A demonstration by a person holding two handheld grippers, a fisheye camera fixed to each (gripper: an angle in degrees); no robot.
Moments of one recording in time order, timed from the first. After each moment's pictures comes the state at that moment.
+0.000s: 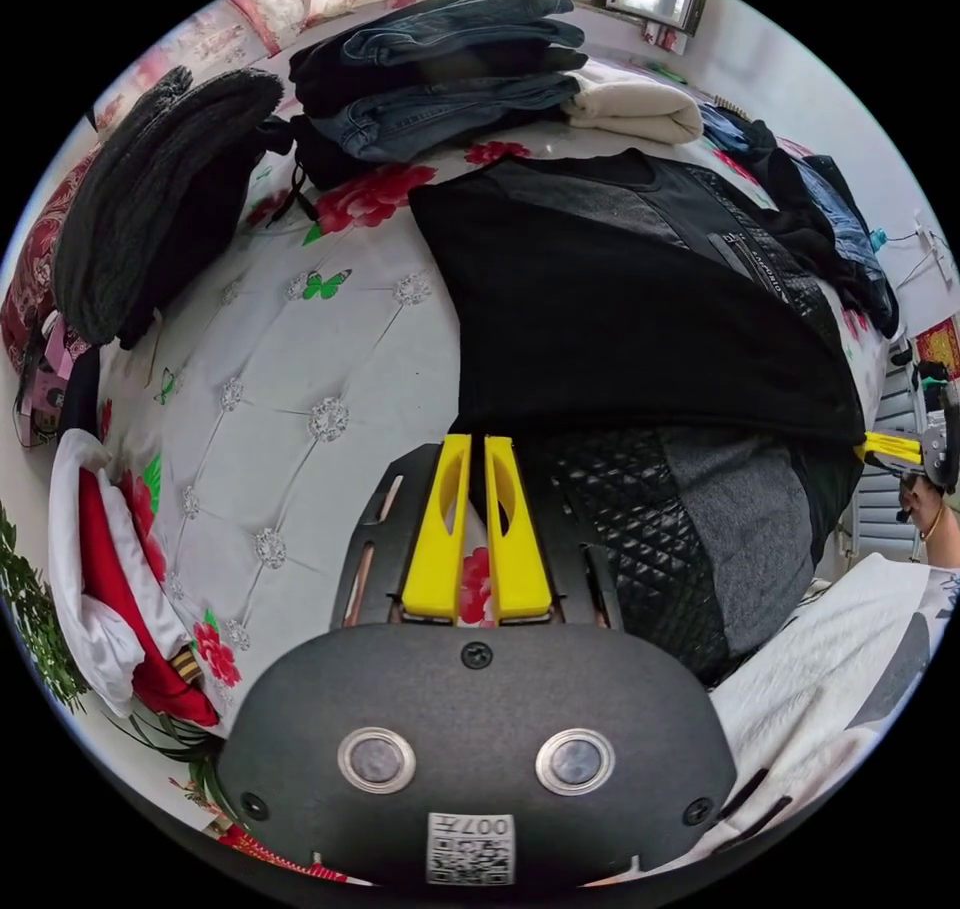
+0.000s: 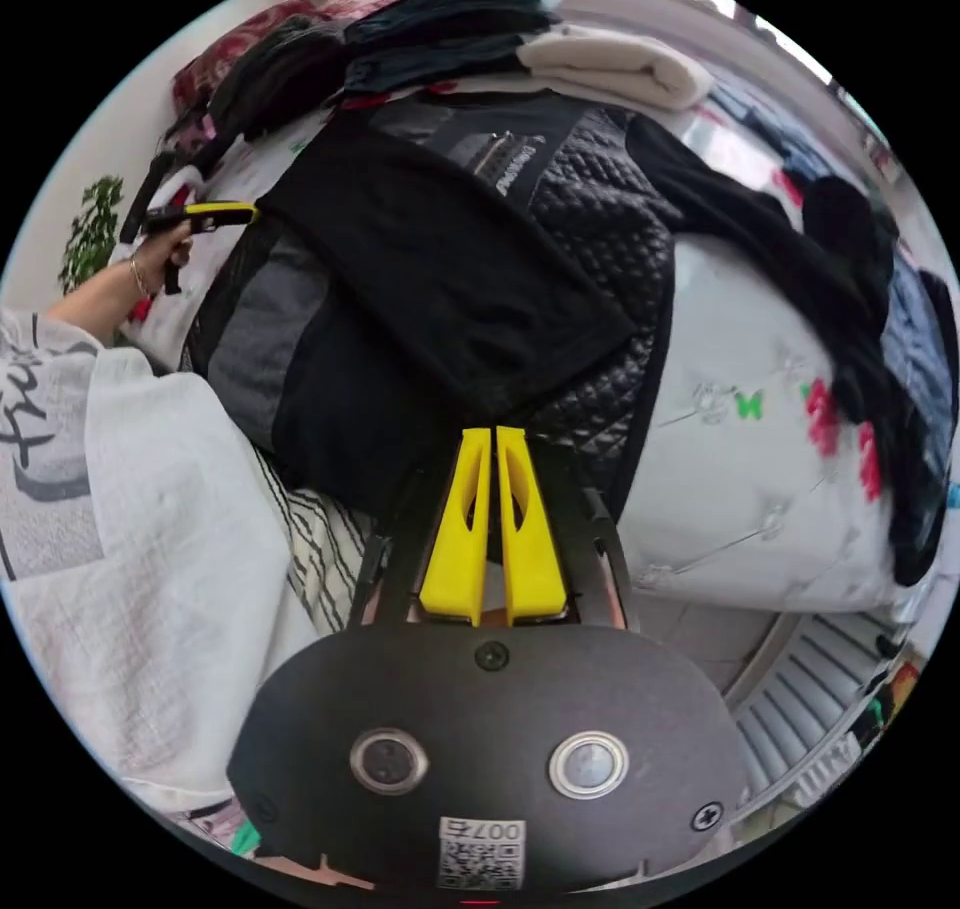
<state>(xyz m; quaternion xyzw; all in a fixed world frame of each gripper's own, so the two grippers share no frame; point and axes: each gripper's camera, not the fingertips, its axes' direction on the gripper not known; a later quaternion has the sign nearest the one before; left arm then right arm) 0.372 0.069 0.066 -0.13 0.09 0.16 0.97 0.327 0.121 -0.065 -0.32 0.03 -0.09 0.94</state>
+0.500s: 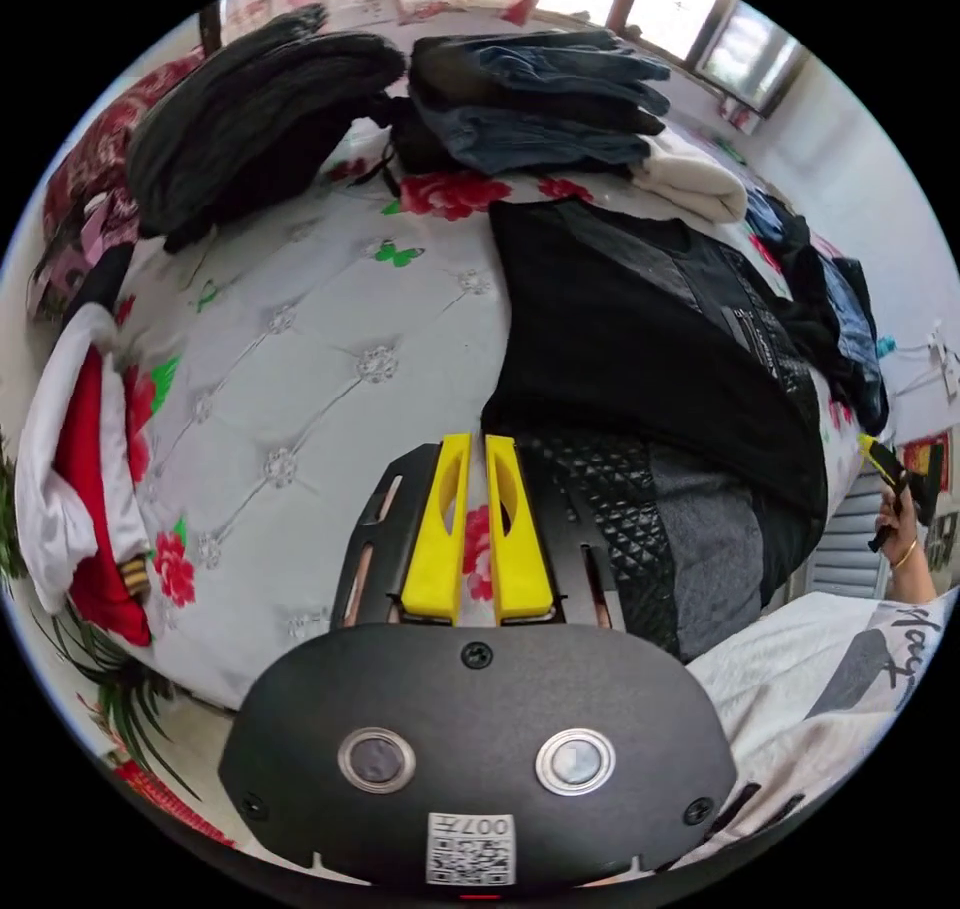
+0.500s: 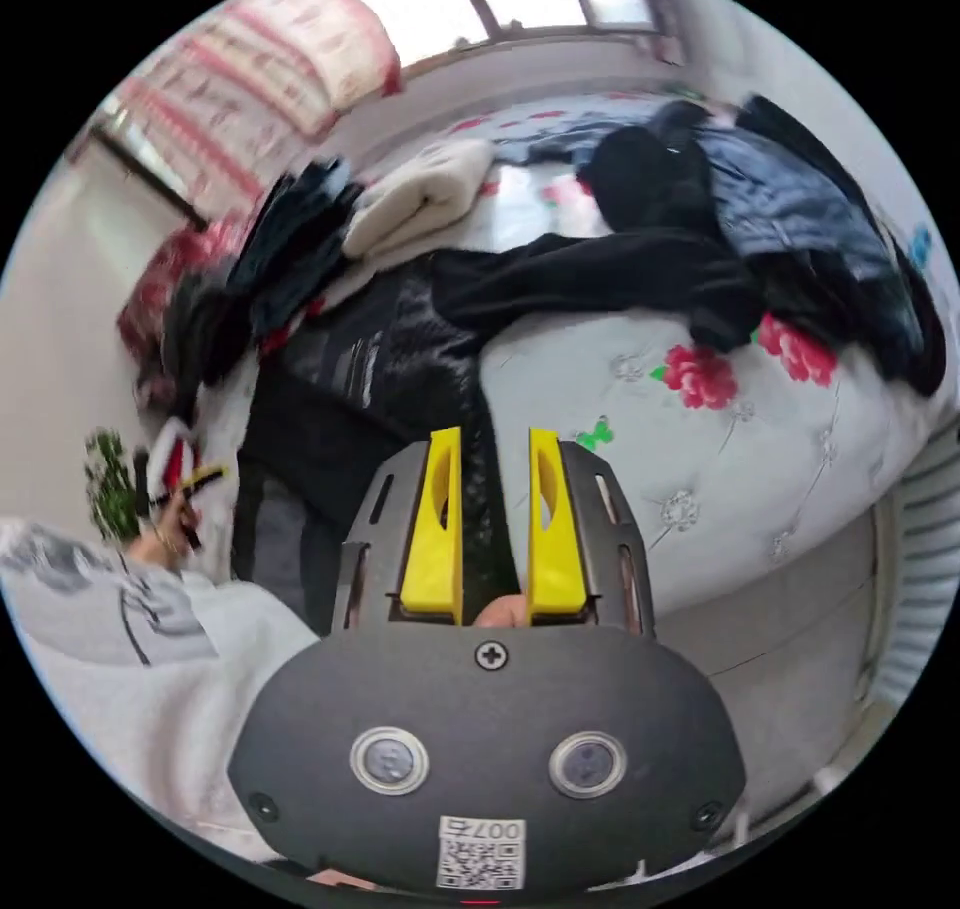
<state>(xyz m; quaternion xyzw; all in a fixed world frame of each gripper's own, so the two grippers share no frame) 0.318 0.078 0.034 -0.12 0.12 0.01 0.99 0.457 0.072 -0.145 -0.10 0.02 0.17 0.98</state>
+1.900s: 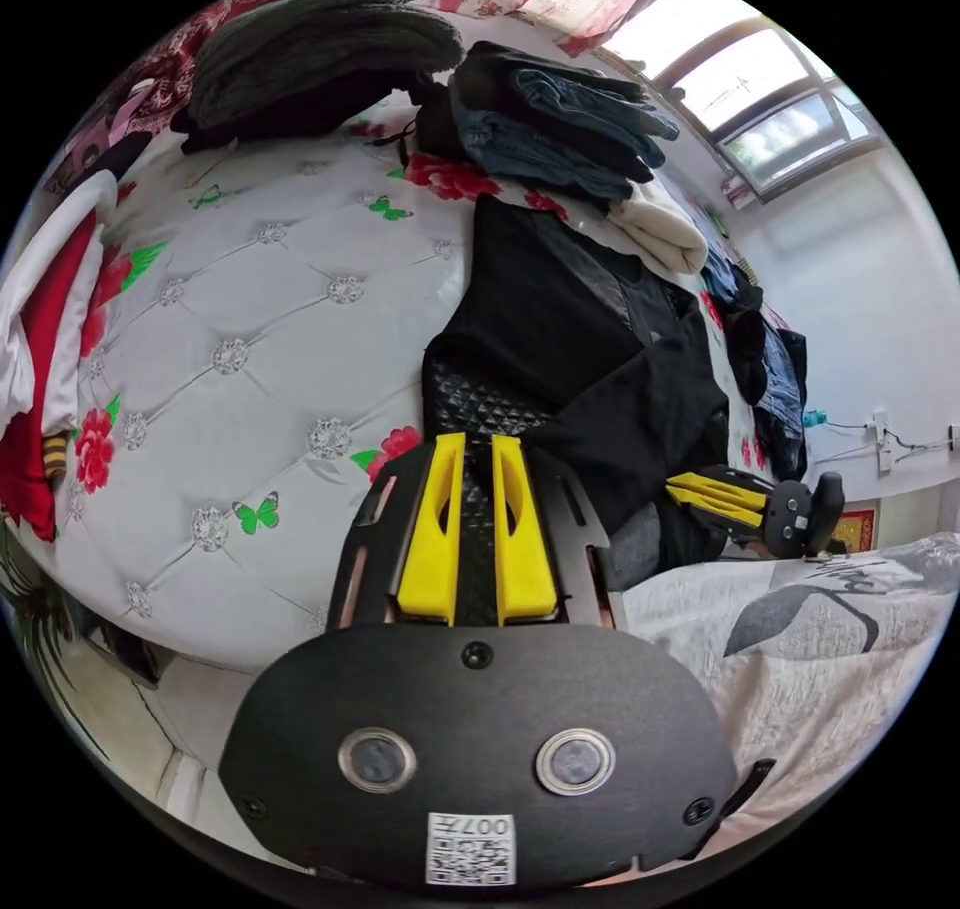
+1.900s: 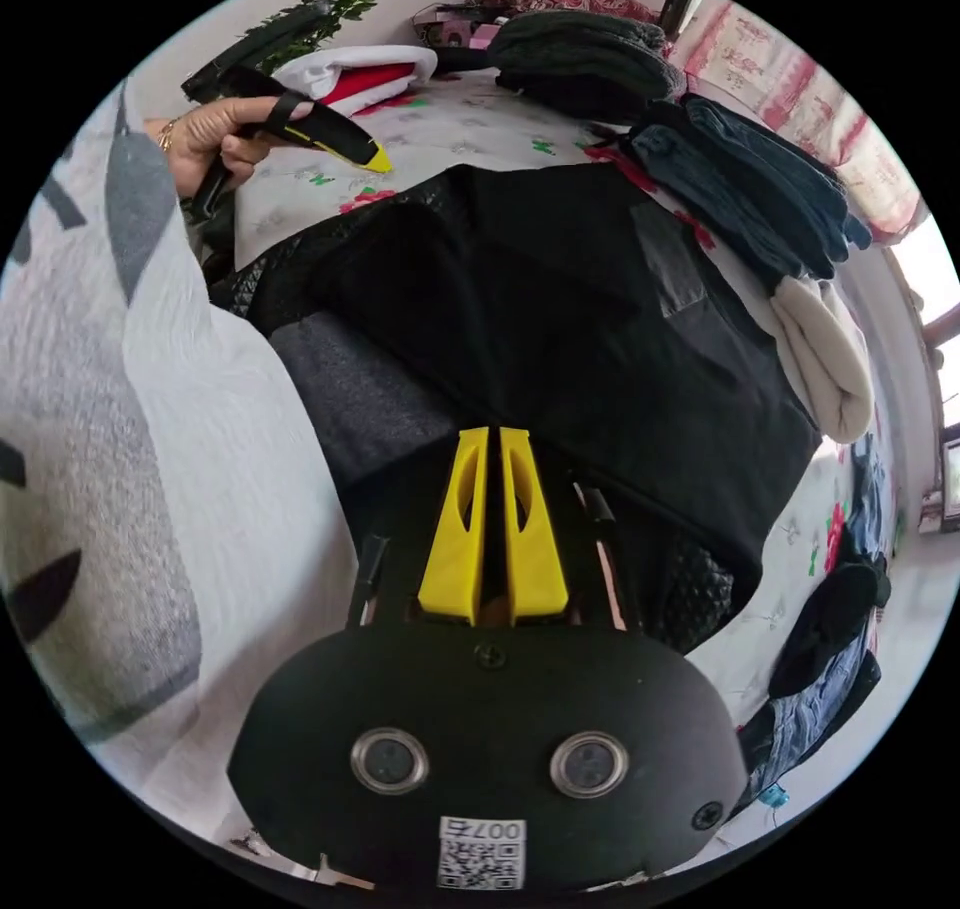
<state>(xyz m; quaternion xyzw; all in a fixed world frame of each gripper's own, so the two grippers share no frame) 0.291 0.101 0.027 -0.12 0.23 -0.07 0.96 0.052 0.113 0.050 -0.28 -0.05 -0.44 0.85</state>
